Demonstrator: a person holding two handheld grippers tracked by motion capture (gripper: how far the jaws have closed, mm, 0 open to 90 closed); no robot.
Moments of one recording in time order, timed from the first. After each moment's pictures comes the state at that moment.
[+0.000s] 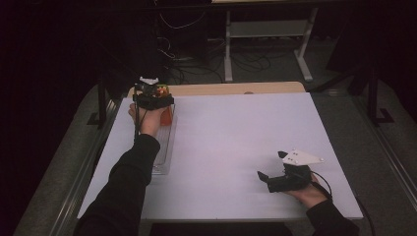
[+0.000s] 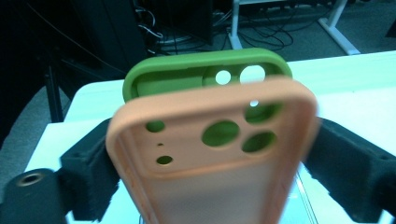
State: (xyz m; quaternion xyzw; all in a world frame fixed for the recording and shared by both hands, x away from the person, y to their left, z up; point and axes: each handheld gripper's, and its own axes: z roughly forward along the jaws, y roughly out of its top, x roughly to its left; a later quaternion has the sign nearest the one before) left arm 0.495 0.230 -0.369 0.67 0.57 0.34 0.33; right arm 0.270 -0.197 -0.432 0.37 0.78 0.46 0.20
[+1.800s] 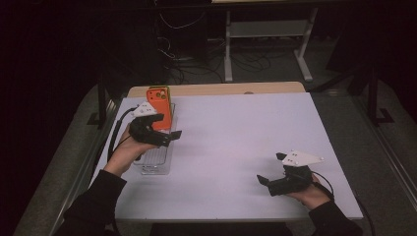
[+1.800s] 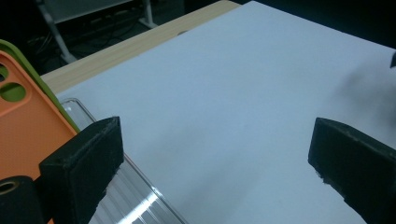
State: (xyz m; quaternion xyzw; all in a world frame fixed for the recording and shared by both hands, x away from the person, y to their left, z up) left arm 0.362 0.234 -0.347 0.81 0.31 0.16 0.47; right arm 0.264 -0.196 -0.422 0.35 0.80 0.46 0.17
